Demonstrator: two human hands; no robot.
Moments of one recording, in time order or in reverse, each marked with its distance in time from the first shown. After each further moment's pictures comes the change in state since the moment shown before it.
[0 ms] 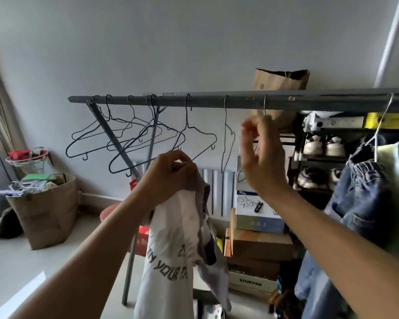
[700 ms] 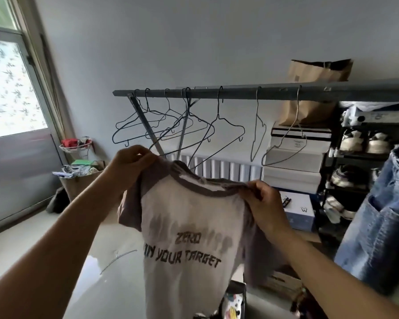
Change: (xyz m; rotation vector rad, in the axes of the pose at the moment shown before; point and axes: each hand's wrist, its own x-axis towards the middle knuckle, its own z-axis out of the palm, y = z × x) left_hand -0.068 0.004 -0.105 0.129 0.326 -0.132; right_hand -0.107 -0.024 0.010 0.496 -0.417 0.723
